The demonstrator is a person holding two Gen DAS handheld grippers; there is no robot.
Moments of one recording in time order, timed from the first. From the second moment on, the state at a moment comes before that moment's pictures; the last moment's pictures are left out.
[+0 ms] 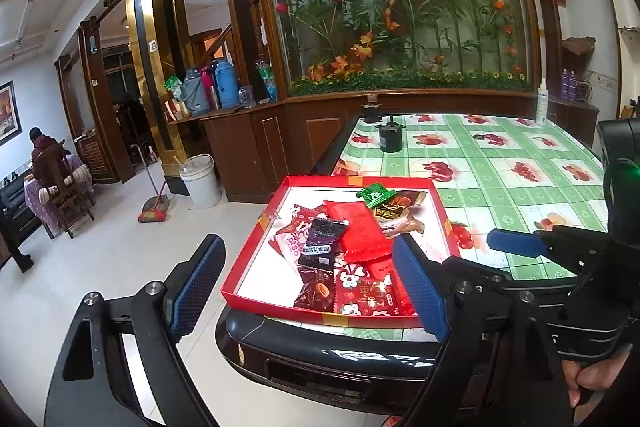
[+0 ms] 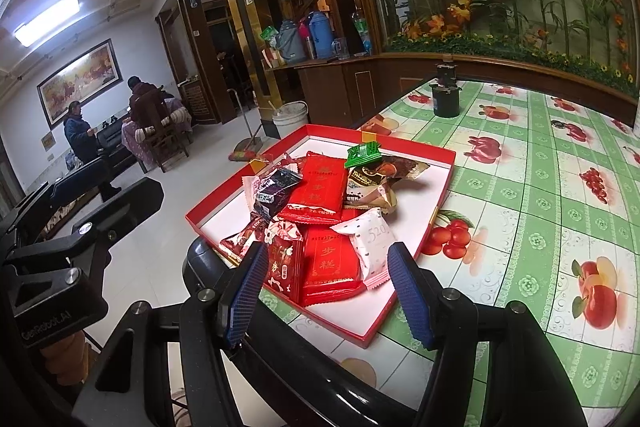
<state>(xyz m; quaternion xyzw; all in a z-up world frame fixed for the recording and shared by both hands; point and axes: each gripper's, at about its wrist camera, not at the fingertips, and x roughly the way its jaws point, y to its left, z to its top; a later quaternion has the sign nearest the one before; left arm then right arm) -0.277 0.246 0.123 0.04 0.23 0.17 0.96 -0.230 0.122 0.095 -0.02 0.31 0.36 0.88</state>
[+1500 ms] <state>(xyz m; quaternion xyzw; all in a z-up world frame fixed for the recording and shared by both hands) -0.276 0.247 0.120 0.02 0.24 0.14 0.96 -0.232 0.127 0.096 -0.02 0.32 0.36 0.88</state>
